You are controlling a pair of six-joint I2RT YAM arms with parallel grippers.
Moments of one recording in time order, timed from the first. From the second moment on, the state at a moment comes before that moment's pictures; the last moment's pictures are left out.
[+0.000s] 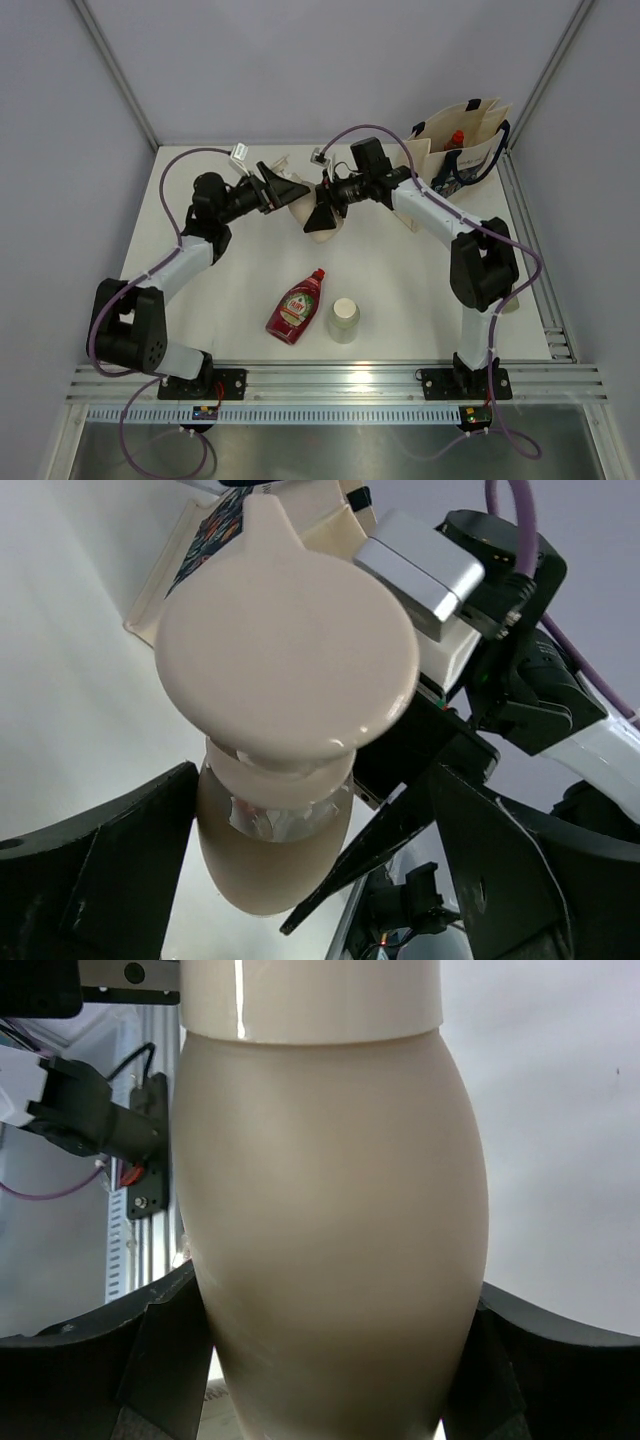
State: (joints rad) left arm -0.24 1.45 0.83 0.63 0.72 -0.99; right arm 0.53 1.95 1.62 -0.40 -0.97 -0.12
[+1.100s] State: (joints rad) left arm -0.24 1.04 0.81 -0.21 0.51 -0.27; right arm -0.05 1.68 1.86 -0.41 -0.35 0.33
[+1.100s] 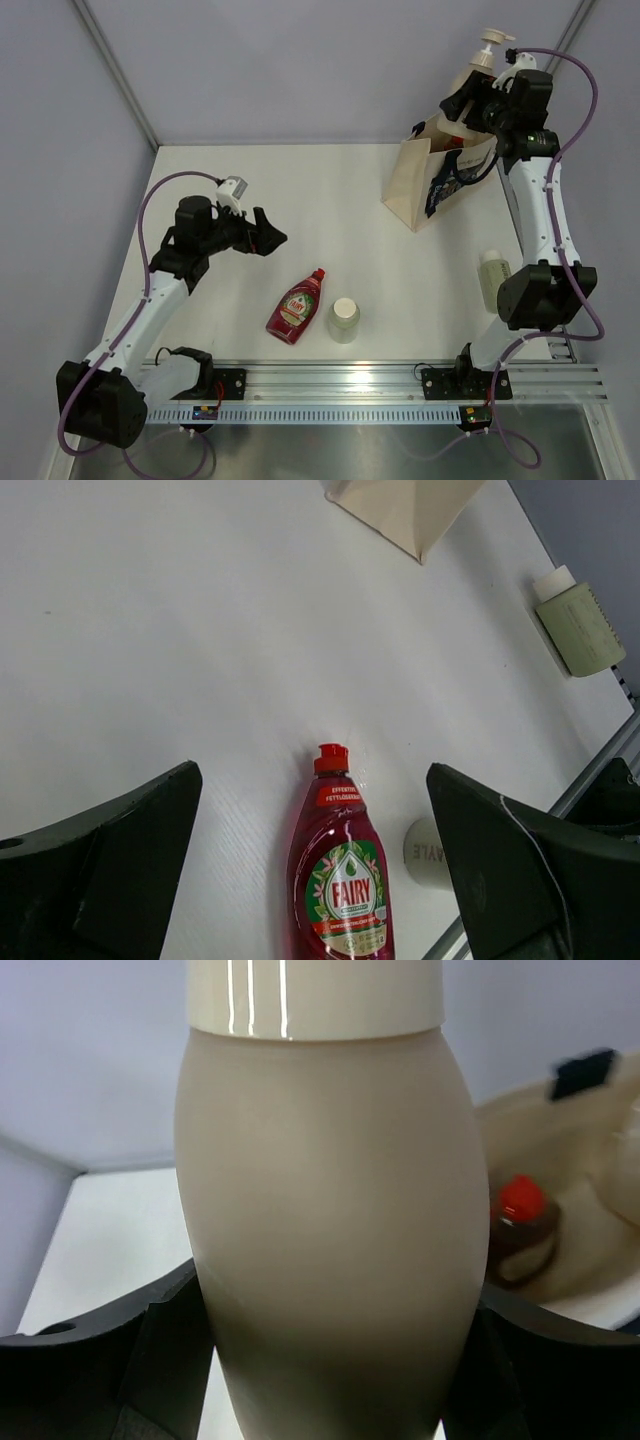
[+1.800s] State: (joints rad) left arm -0.24 0.98 0.74 -0.23 0.48 -0.26; right arm -0.04 1.94 1.86 -0.47 -0.03 0.64
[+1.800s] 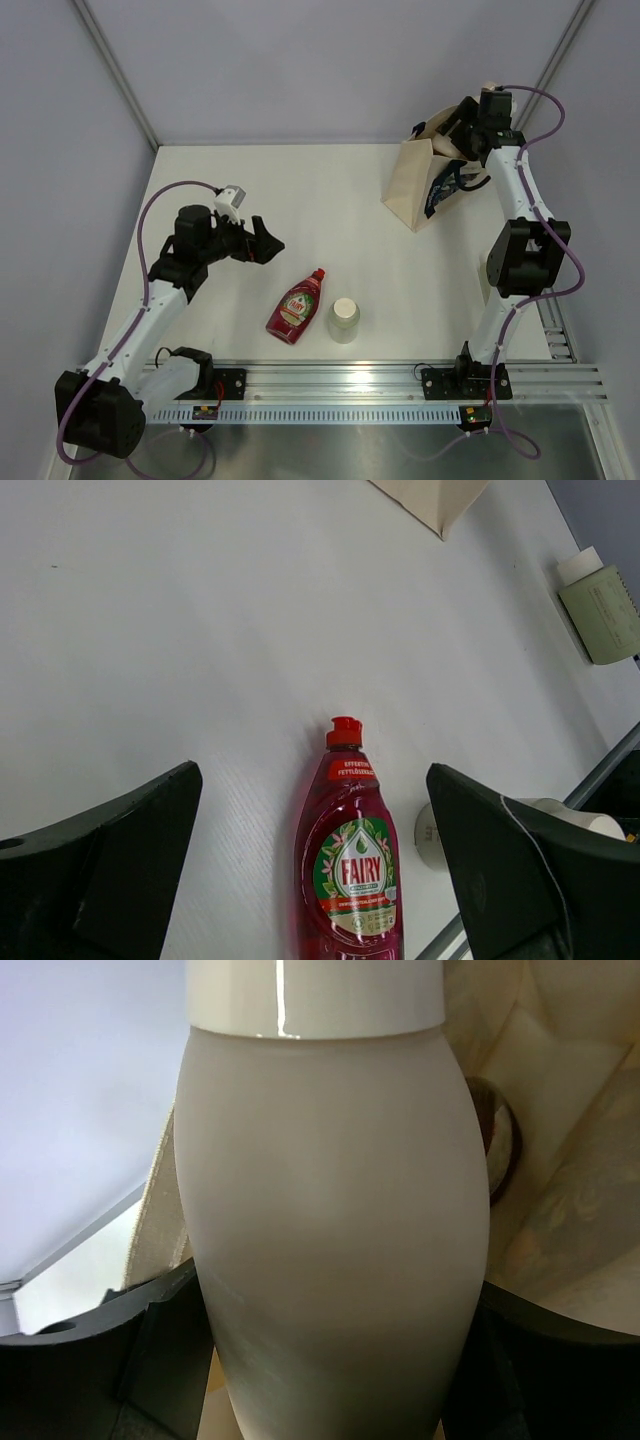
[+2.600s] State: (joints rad) left arm -0.24 0.99 0.69 -0.25 0.48 -0.28; right arm -0.04 2.06 1.85 -0.41 -0.13 0.68
